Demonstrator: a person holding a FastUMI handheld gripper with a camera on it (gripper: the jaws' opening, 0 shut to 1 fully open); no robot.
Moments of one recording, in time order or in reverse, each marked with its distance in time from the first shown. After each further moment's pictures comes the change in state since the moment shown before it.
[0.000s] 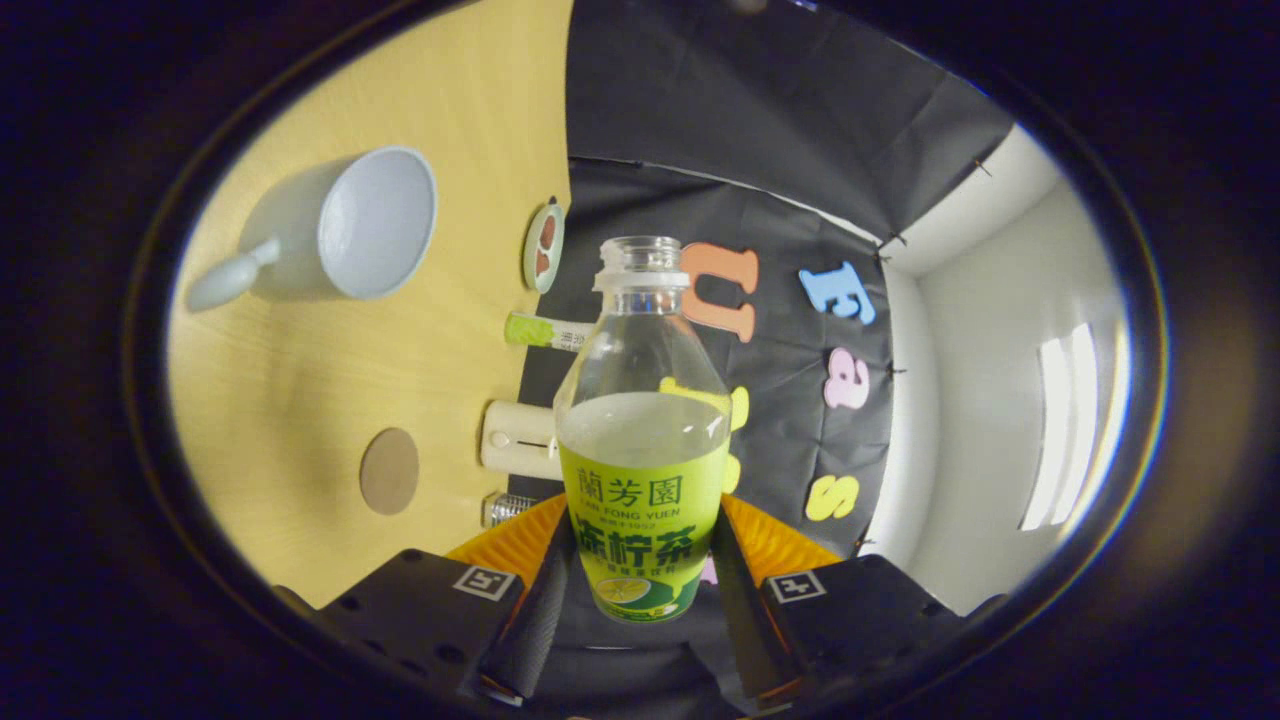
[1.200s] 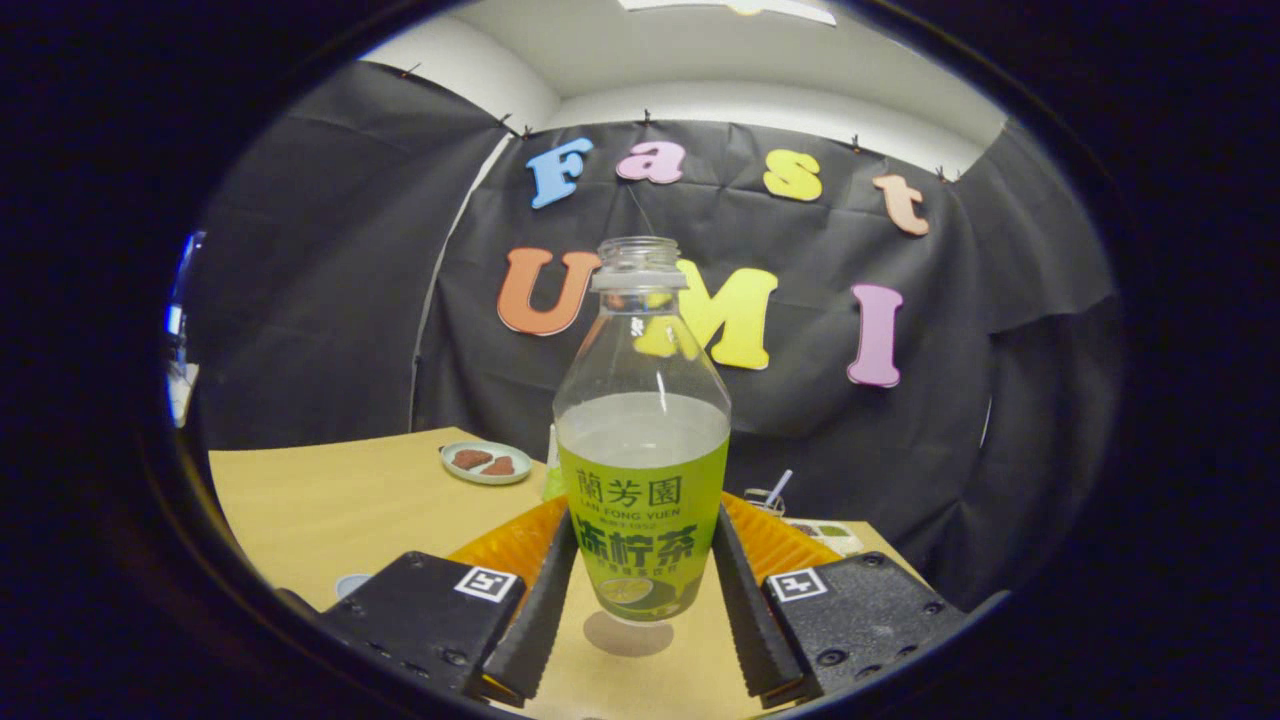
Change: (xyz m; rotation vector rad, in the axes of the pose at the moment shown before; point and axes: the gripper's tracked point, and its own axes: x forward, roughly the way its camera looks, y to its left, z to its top) arm 0.055 0.006 -0.021 1.424 0.054 0.369
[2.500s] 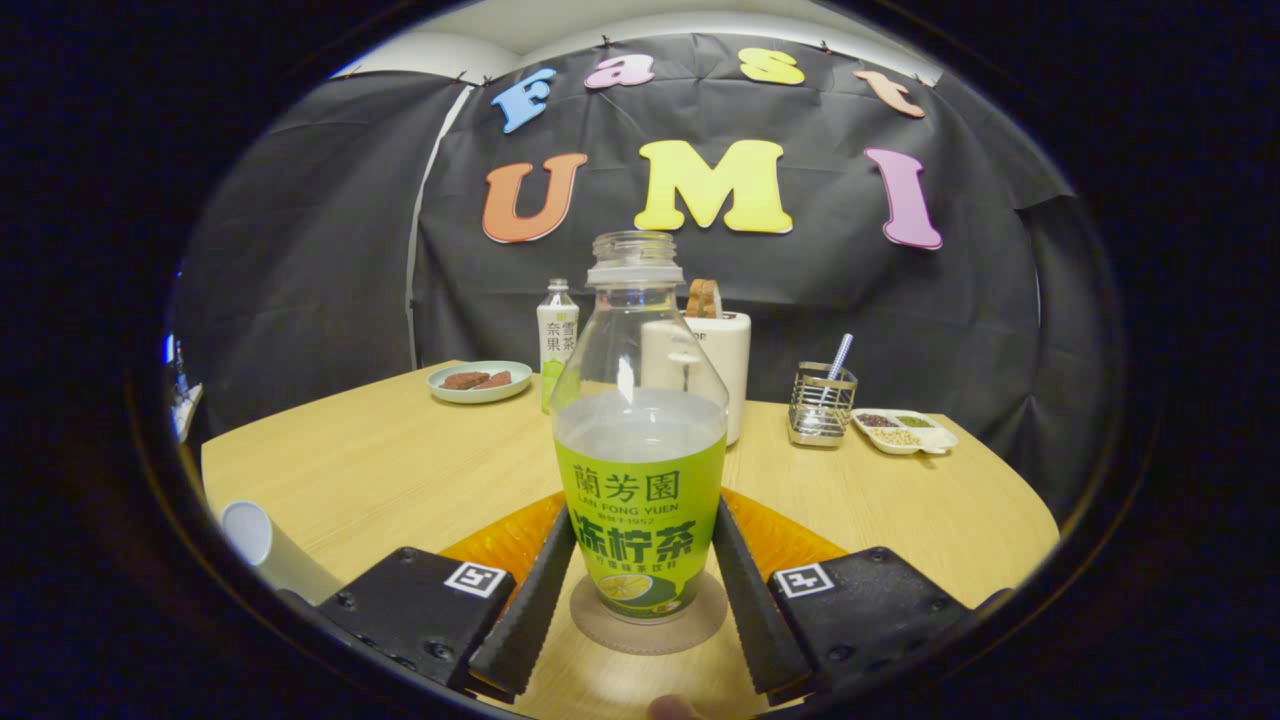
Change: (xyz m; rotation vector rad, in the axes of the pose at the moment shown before) arm 0.102 -0.003 -0.129 0.113 0.210 0.085
